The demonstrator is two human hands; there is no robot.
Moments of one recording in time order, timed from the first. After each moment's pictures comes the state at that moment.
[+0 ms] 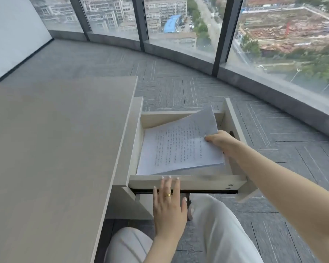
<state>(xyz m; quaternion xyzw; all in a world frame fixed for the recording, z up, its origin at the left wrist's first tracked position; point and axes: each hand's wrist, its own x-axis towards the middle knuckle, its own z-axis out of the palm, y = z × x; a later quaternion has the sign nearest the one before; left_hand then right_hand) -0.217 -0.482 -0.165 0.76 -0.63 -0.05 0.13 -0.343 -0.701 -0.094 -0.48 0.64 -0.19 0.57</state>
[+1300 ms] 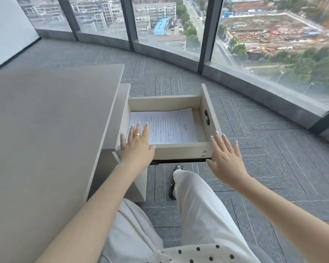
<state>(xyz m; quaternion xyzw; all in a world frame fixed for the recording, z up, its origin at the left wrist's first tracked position) -0.191 -0.487 -0.049 0.78 -0.62 -0.08 0.04 -0.438 -0.517 -0.101 -0.80 0.60 -0.02 0.07</state>
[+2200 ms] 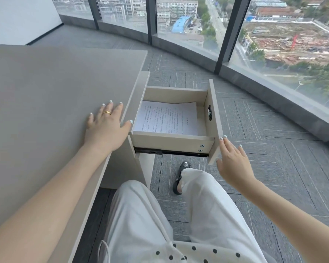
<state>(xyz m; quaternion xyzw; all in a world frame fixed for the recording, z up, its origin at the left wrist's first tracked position) -0.108 -0.442 -0.015 0.84 -0.54 -0.04 0.09 -0.417 -0.501 -0.112 -0.82 0.57 -0.02 0.06</state>
